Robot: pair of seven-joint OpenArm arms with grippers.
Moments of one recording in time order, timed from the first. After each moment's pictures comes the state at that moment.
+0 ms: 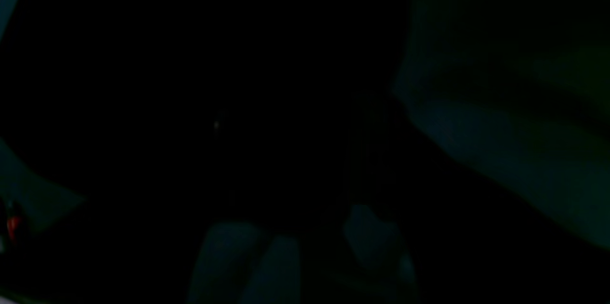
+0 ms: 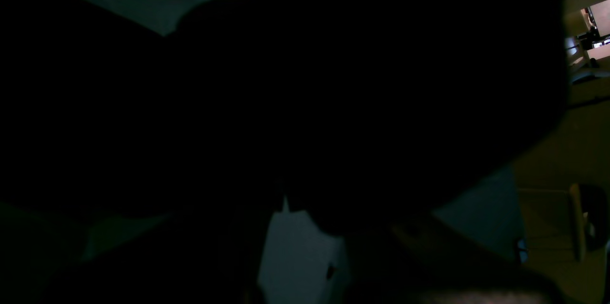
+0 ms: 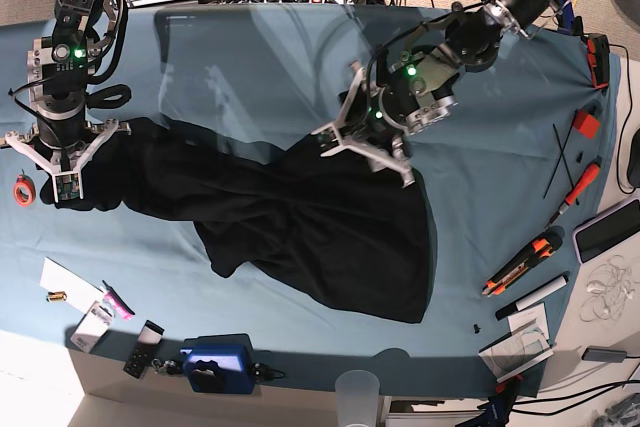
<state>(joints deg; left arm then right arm) -8.2 -16.7 44.2 93.9 4.6 -17.9 42.5 -11.4 20.8 21.8 125.2 -7.8 17.7 -58.0</state>
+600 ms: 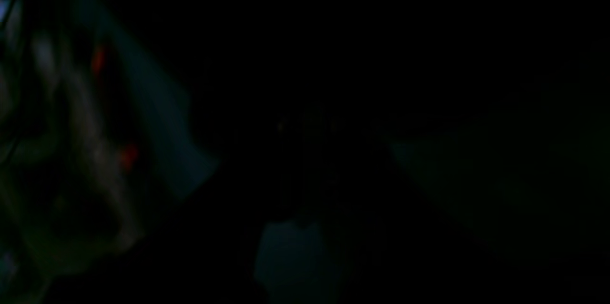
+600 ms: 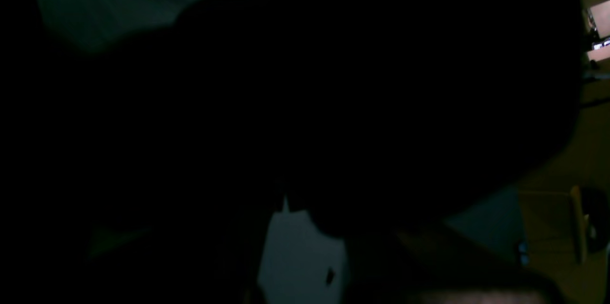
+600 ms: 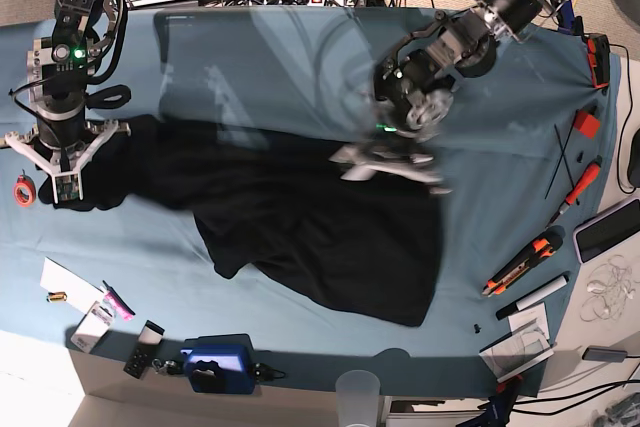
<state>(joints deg) -7.2 -17.3 44.3 94.5 25.0 0.0 61.7 -10.3 20.8 21.8 125.2 -7.7 17.7 -57.8</state>
